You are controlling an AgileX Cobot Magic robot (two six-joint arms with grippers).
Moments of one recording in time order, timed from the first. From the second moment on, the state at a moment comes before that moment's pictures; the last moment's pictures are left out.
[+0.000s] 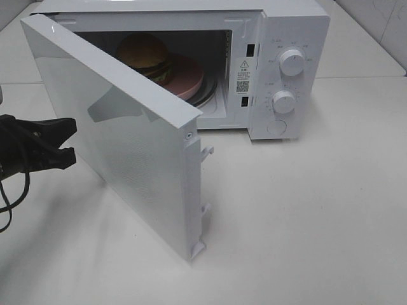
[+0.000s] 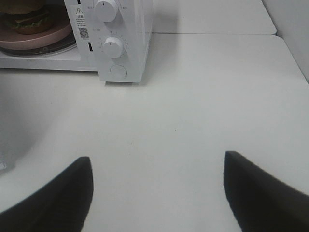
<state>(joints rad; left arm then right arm) -0.22 1.74 -0.36 0.35 -1.05 -0.24 0.05 0.00 -0.50 0.02 0.97 -0.06</state>
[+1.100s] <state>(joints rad) -0.41 1.80 -0.57 0.16 -0.95 -0.11 0.05 0.00 -0.50 0.02 0.97 -0.06</state>
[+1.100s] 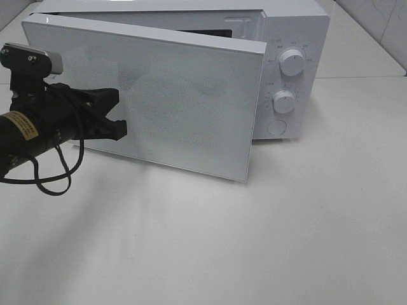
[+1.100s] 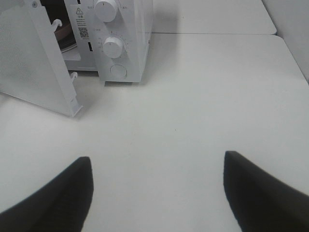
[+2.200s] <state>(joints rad) -0.52 1.91 -0.82 -0.03 -0.85 0.01 0.05 0.00 -0.50 0.01 0.97 -0.06</state>
